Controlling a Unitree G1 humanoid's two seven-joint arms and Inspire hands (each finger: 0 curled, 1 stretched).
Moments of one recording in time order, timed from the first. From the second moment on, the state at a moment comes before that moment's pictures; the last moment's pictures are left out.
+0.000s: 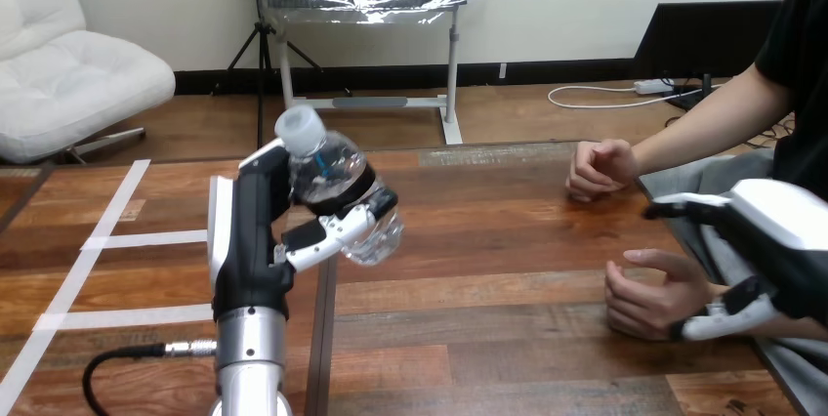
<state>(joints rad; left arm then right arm) -0.07 0.02 -0.06 0.21 0.23 -0.36 0.27 0.01 -0.78 -0.12 -0.03 -0.55 -0.11 0.42</state>
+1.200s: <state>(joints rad) -0.07 0.00 -0.06 0.21 0.24 -0.36 0.26 -0.08 -0.87 -0.01 0.01 -0.67 0.10 0.62</state>
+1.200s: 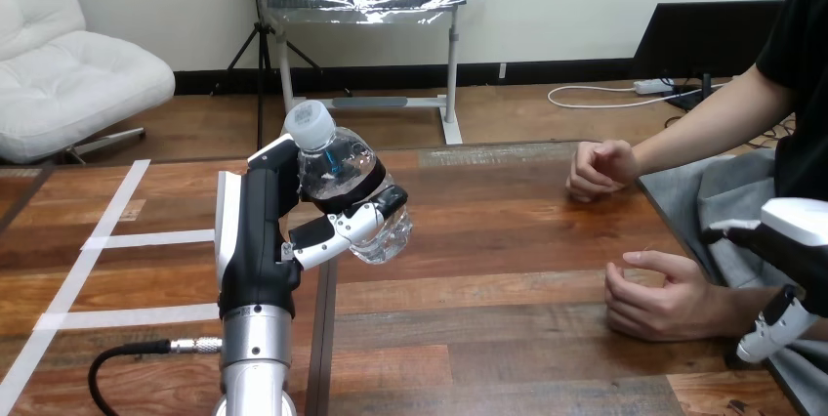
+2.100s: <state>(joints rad) -0.07 0.00 -0.05 0.21 0.24 -0.36 0.25 -0.21 -0.88 0.14 0.17 -0.77 0.09 0.69</state>
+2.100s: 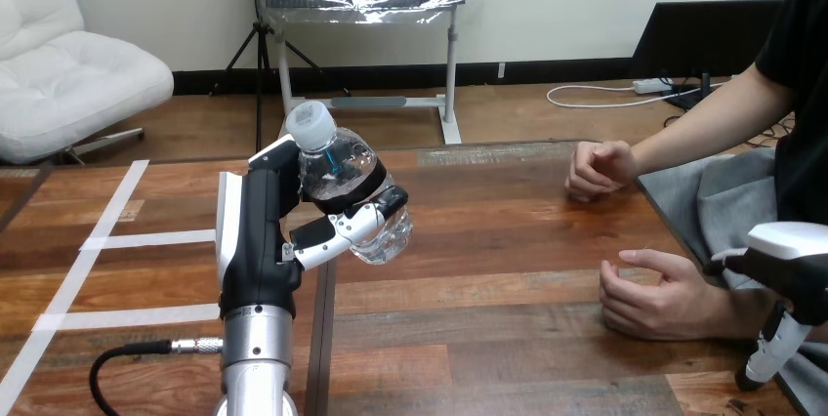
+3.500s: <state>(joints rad) -0.07 0.00 -0.03 0.21 0.24 -0.35 0.25 -0.38 -0.88 0.30 0.43 -0.84 0.05 0.66</state>
